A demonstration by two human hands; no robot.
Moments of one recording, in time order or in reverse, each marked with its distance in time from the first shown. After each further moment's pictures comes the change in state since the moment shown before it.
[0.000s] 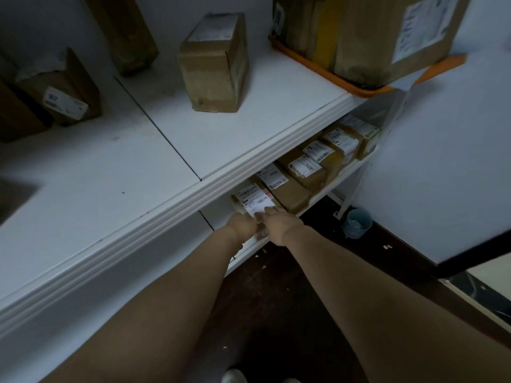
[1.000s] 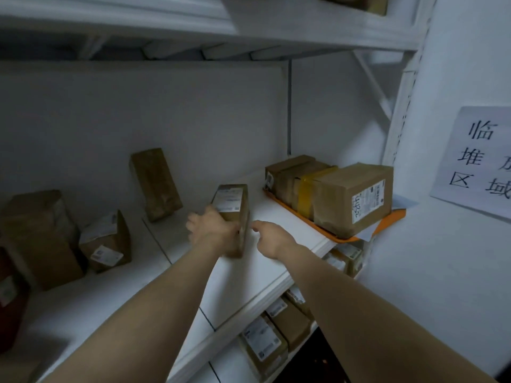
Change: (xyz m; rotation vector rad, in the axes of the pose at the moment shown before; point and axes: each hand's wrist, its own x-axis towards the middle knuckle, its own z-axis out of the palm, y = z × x) left_hand -0.071 0.202 -0.155 0.197 0.740 0.344; right_hand -0.049 -0.032 -0.257 0.330 0.487 -0.038
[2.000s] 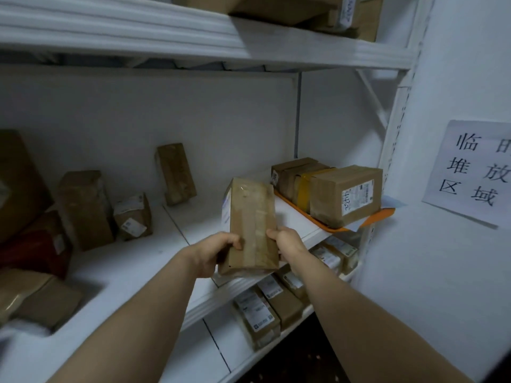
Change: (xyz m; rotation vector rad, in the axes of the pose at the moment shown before) left_hand -0.119 -0.050 -0.046 -0.737 -0.752 -0.142; right_hand -0.081 0.005 0.014 0.918 0.081 0.334
